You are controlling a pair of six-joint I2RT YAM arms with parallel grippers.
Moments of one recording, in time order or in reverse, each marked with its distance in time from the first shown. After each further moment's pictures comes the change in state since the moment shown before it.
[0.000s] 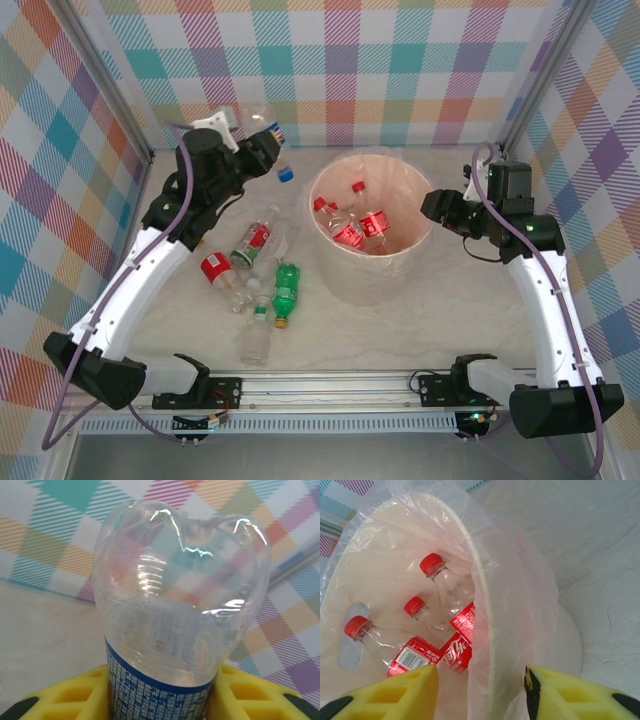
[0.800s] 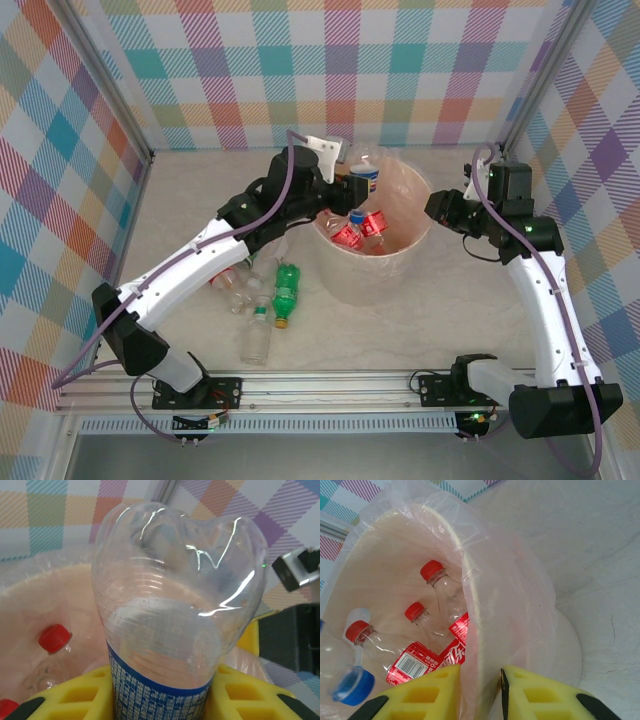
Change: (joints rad) left arm -0.347 0.211 0.089 -0.035 0.085 0.253; right arm 0.000 -0.003 -0.022 0.049 -0.018 0.000
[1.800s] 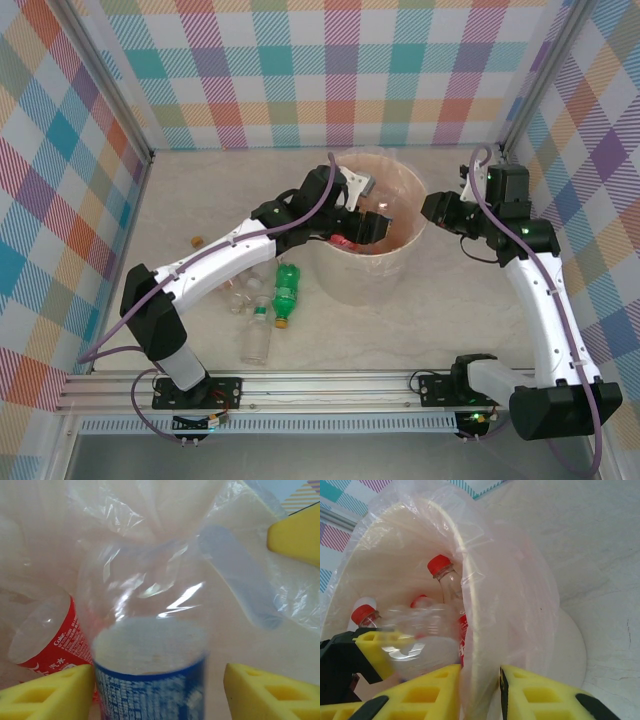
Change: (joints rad) left arm -0.019 0.128 -0.058 -0.040 0.172 0.048; right arm 0.001 -0.008 -0.043 0.050 -0.047 -0.010
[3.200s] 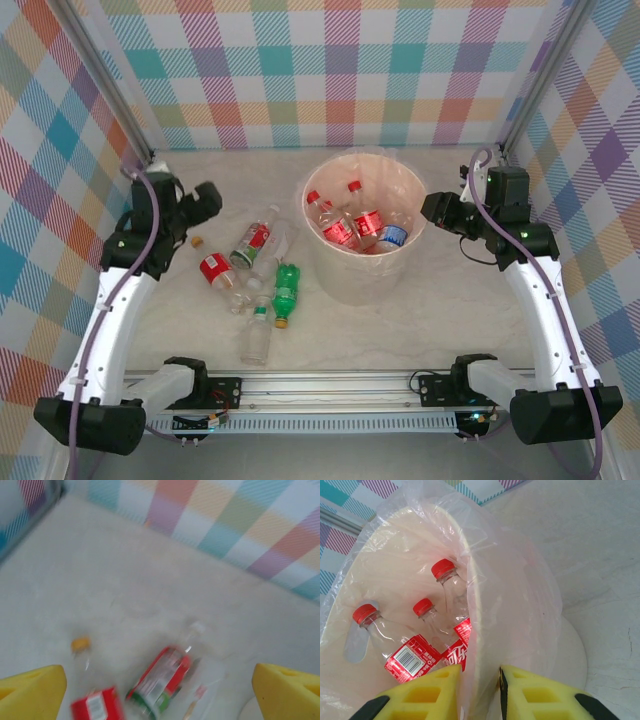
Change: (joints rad) left arm 0.734 -0.611 -0.371 -0.319 -0.389 -0.128; right arm 0.007 -0.020 -0.029 0.049 0.006 0.000
